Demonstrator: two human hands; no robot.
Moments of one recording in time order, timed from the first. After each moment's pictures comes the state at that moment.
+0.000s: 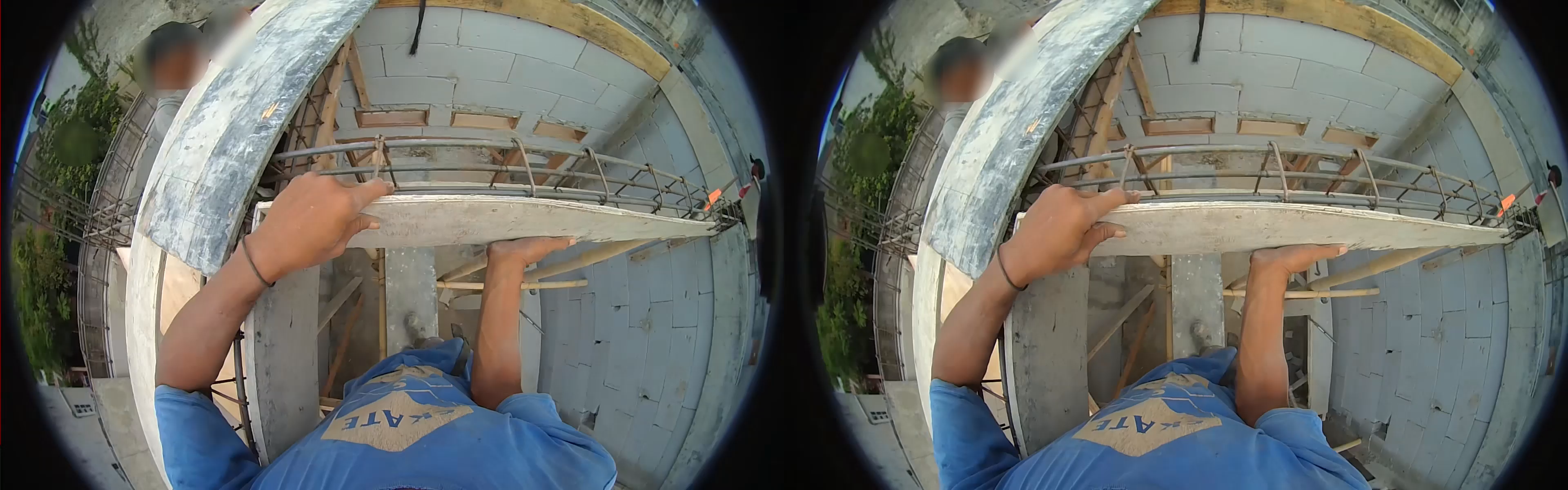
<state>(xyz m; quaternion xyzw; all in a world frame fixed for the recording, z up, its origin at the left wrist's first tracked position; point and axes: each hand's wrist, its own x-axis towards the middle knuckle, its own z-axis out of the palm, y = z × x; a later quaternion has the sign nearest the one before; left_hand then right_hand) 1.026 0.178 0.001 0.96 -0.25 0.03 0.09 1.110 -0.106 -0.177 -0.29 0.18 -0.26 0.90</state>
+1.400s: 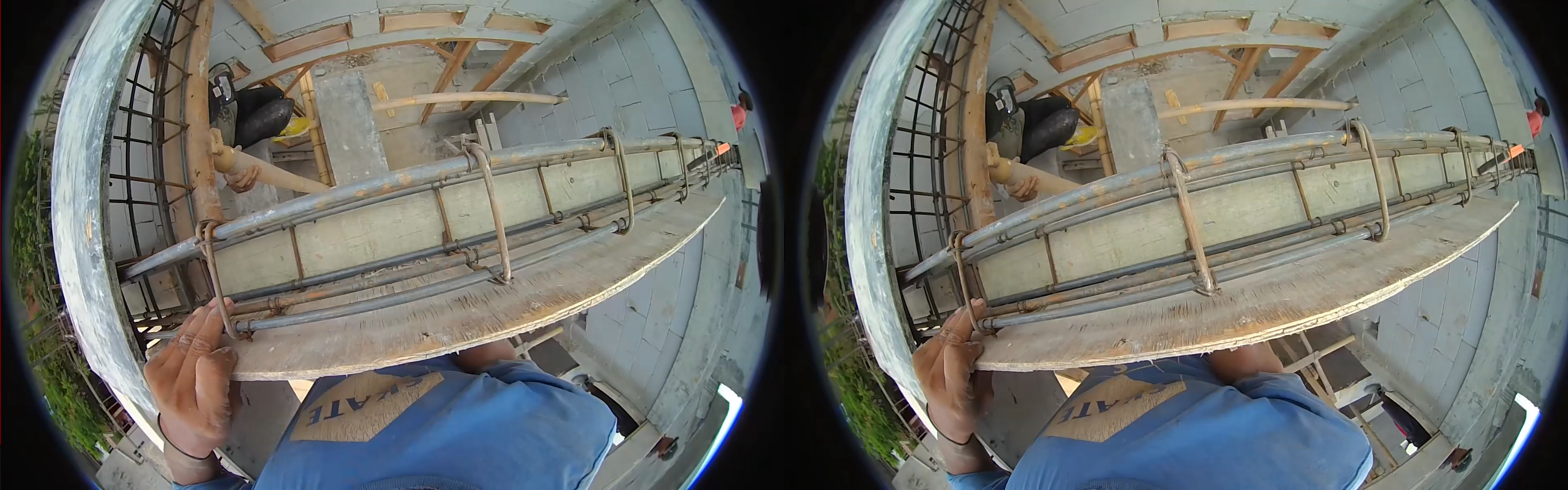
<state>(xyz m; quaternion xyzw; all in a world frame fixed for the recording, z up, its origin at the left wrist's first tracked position) 1.033 0.173 0.003 0.97 -0.23 -0.01 0.08 1.123 -0.062 -0.166 -0.20 0.41 -0.20 0.86</state>
